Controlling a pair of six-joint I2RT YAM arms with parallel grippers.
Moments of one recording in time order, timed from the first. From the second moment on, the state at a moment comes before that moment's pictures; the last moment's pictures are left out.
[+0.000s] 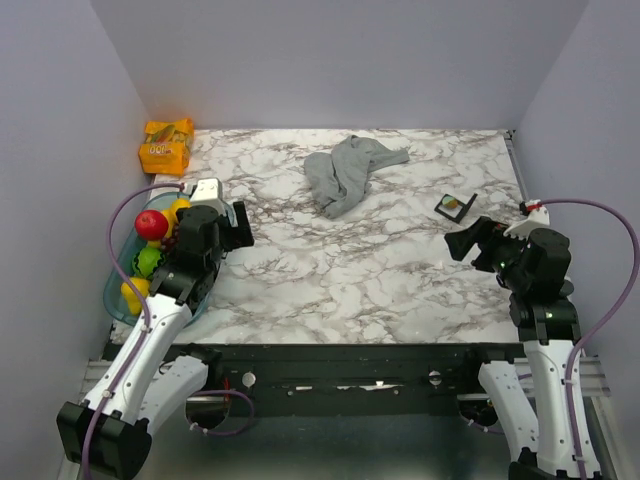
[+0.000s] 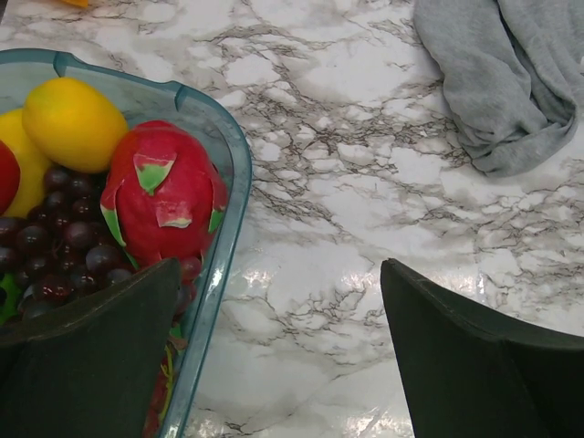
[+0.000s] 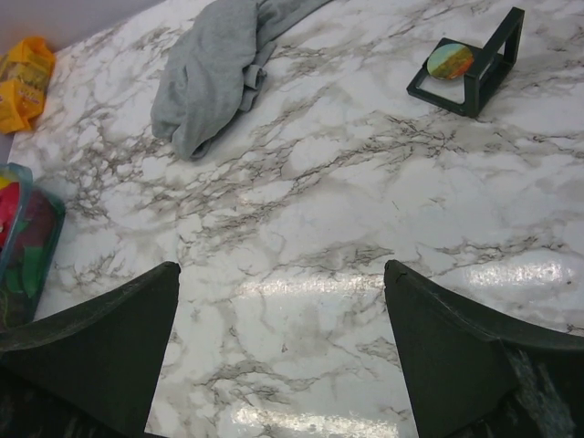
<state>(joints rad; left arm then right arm) -0.31 0.84 0.75 -0.34 -0.26 -0.26 -0.05 0.56 0.77 -0.57 -0.25 0.37</state>
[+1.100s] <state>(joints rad) -0.31 0.72 0.73 -0.37 -0.17 -0.28 0.50 1.53 1.34 -0.32 0.02 0.40</state>
